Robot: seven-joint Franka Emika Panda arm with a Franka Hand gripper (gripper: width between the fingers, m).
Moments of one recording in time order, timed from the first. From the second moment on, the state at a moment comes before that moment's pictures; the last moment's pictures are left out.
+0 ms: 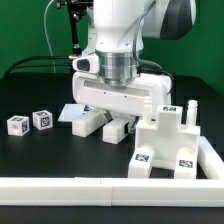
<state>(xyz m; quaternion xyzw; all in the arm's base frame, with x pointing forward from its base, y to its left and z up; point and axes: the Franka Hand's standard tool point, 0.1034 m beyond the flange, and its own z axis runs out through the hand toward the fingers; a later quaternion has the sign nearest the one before) 0.446 0.006 0.006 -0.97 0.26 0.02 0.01</state>
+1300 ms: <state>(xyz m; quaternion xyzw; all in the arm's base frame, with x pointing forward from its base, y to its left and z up) 0.536 -0.061 0.012 -0.98 0.19 -0.01 0.03</state>
